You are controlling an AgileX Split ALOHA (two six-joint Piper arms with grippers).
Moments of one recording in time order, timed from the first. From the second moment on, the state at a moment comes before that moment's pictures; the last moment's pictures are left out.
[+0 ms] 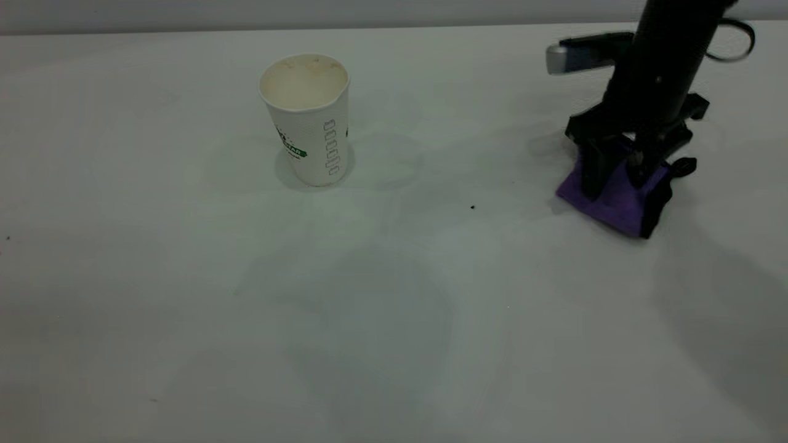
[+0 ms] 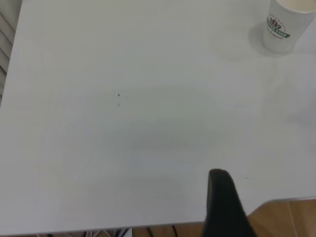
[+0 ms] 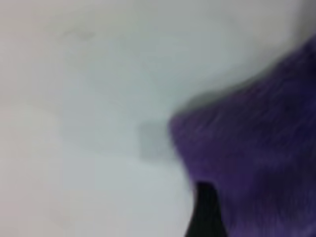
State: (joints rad) left arm 0.00 -0.02 -0.50 -0.02 1.13 0.06; right arm 0.20 2.46 -1.58 0.20 0.78 -0.33
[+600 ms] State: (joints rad) left arm 0.00 -0.02 -0.50 -0.02 1.13 0.06; right arm 0.20 2.01 -1.59 0.30 1.19 -0.35
